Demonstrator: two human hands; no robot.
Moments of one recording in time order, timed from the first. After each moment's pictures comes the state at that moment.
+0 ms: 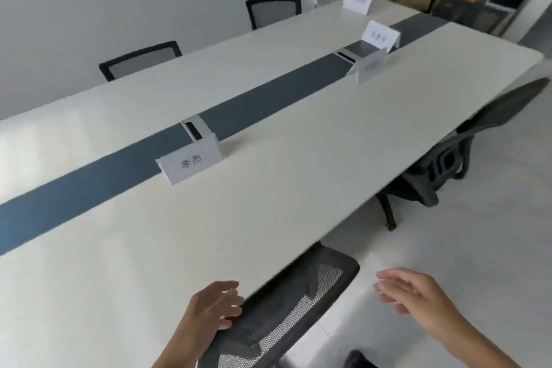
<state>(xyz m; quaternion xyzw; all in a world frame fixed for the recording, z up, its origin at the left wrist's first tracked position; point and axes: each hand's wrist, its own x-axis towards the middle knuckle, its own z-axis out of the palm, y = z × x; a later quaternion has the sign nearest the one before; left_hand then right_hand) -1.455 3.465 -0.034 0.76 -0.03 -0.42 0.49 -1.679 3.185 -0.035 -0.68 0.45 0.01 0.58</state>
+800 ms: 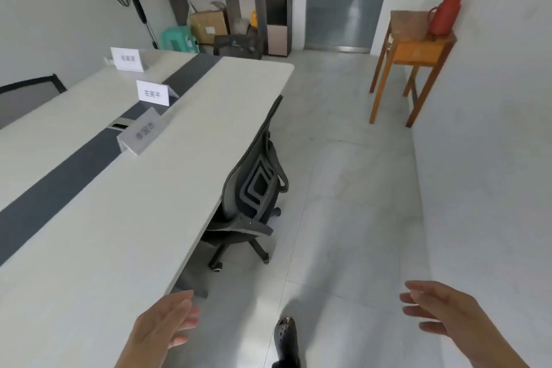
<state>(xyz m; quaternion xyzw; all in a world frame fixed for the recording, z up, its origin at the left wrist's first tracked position) -1.617 3.016 -0.011 0.76 -0.26 -0.44 0.40 -2.026 2.899 -0.005 -0.43 0.65 -0.23 0.58</state>
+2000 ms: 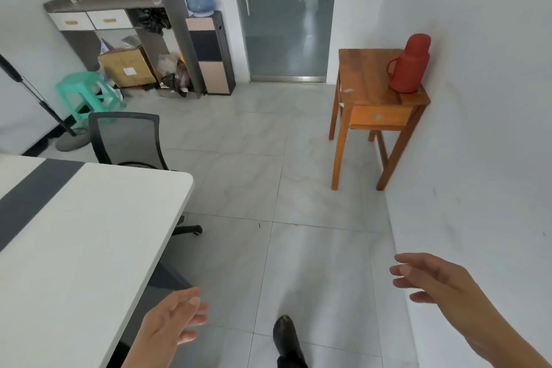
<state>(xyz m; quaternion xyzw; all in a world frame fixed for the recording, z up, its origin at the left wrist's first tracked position) -1.777 2.150 0.006 0.72 -0.35 -0.48 0.36 -2.170 2.083 0.030 -0.46 0.65 -0.31 0.52</state>
